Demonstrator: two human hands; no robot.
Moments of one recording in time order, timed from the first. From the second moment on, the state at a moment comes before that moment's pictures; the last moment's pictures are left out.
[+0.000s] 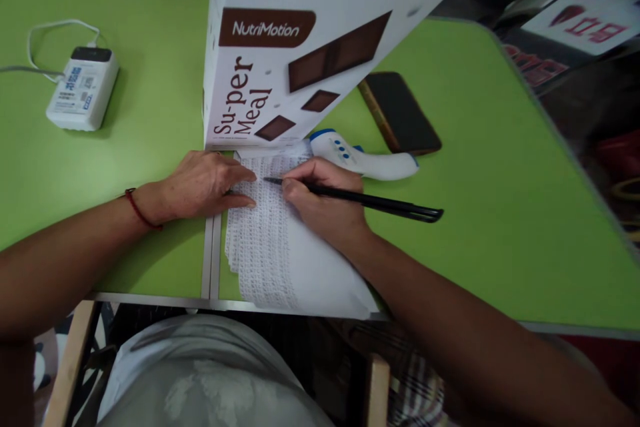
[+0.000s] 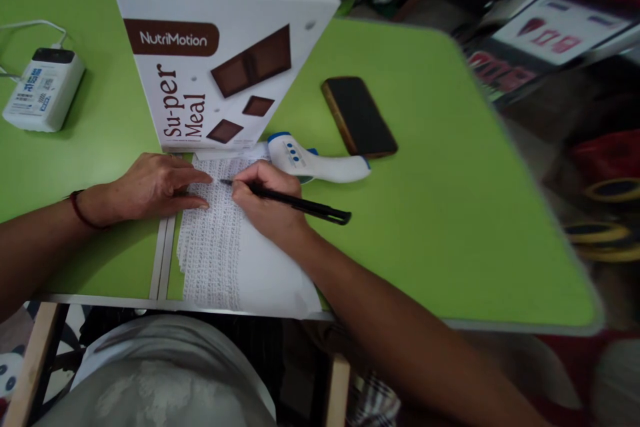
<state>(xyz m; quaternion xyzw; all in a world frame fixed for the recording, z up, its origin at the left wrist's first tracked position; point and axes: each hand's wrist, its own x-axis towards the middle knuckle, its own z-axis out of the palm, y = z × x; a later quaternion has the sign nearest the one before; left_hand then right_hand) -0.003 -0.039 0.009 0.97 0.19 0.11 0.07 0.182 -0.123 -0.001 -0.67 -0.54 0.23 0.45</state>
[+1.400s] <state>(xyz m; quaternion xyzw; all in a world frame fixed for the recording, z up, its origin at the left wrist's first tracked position) -0.004 -0.039 0.009 0.97 0.19 0.12 0.07 0.184 -0.124 -0.005 -0.67 -0.54 0.22 0.46</state>
